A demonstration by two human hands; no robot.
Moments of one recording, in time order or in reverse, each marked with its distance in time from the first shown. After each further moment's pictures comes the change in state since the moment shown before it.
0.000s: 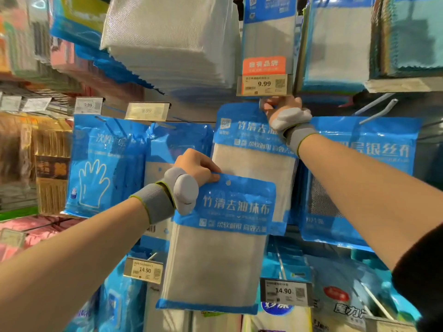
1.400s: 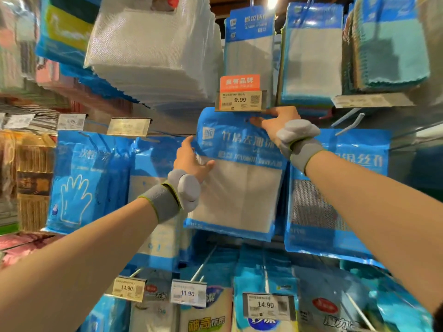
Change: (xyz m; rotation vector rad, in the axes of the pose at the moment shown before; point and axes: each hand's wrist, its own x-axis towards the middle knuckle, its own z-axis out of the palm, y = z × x) left_hand 0.038 0.024 0.026 -0.212 0.245 0.008; right_hand 0.001 0.007 -0.043 -0.005 -0.247 0.034
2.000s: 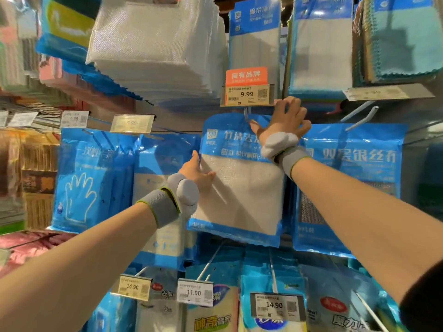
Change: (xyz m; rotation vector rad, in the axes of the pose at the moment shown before) left_hand 0.006 -0.026 -0.001 0.196 -0.209 -0.105; right_hand -0.002 0.018 0.040 -0.588 0.352 -0.060
